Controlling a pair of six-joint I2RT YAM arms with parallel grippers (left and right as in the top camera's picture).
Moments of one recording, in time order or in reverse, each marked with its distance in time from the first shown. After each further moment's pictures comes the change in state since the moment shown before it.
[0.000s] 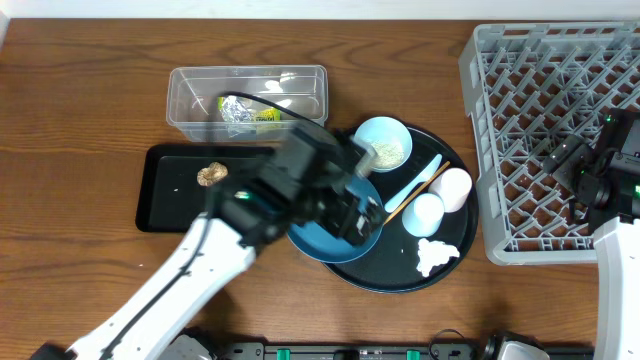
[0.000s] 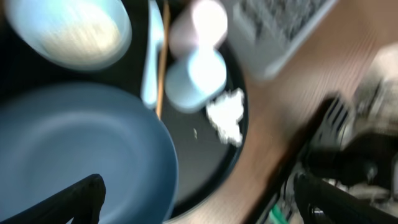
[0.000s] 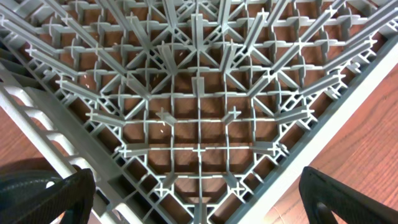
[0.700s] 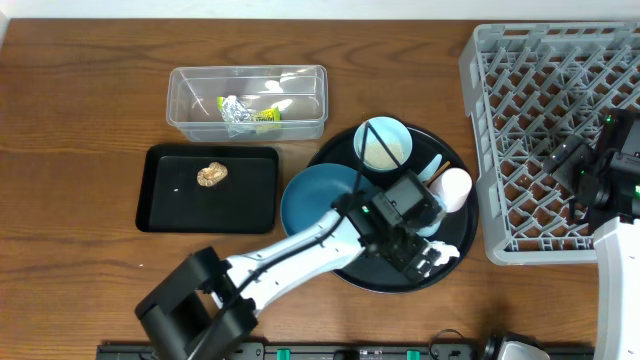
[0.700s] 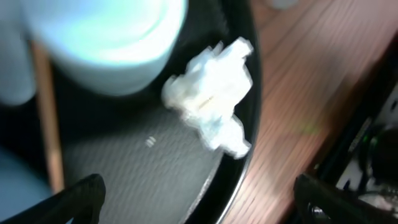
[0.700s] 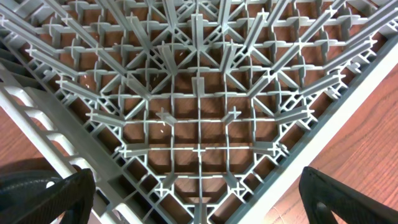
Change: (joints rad) left arm -0.300 0.423 0.000 0.252 -0.098 -0.088; right arm 0.000 0.000 0.000 0.000 0.000 0.000
